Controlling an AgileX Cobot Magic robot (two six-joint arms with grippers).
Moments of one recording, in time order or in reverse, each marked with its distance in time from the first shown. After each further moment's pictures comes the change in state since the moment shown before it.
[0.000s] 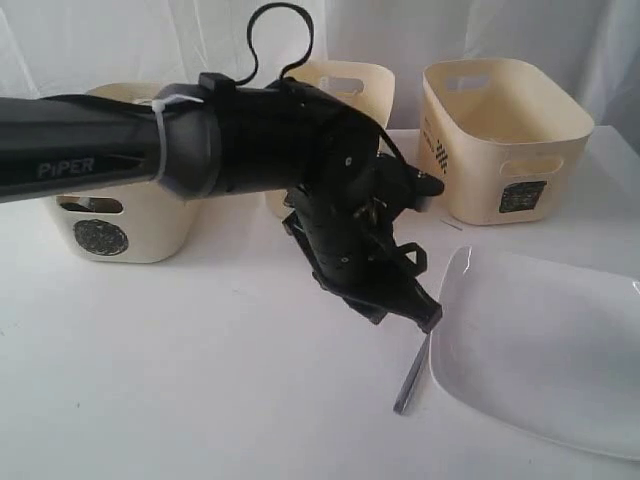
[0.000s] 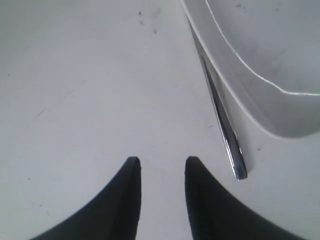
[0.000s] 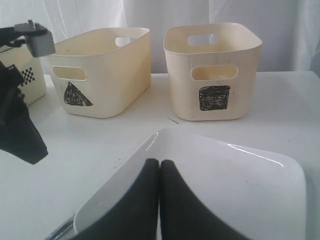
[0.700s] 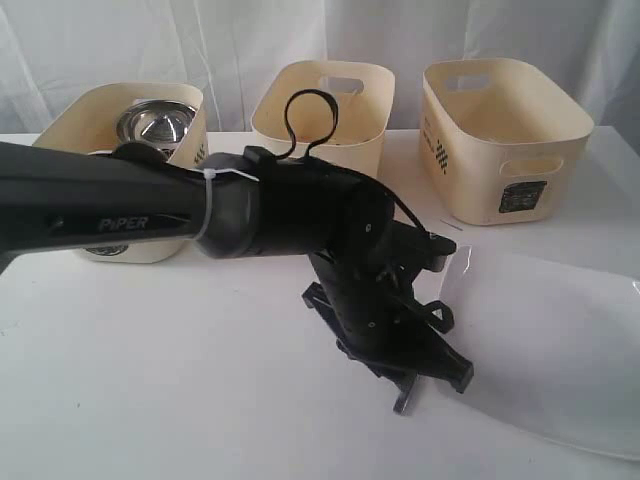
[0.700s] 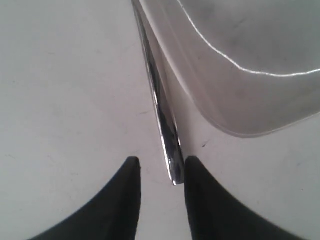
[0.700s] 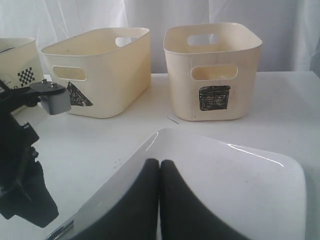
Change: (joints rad) left arm -0.045 0.070 0.084 -0.182 -0.099 -0.026; right arm 0.000 0.000 0.000 0.000 0.000 0.000
